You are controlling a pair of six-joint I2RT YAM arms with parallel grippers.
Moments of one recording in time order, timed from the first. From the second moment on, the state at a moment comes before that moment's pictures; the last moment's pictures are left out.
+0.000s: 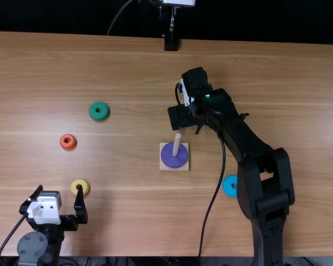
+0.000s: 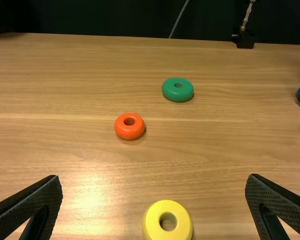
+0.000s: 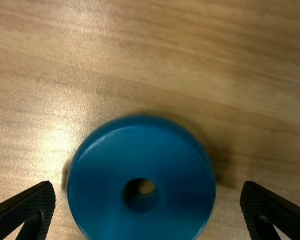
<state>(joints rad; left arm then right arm) -0.08 0.01 0.10 -0.38 -0.05 -0.09 0.35 2.29 1.81 -0.73 -0.01 0.05</state>
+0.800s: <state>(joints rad) -0.08 0.01 0.10 -0.37 -0.05 -0.09 0.35 2.30 1.82 -0.75 -0.01 0.12</state>
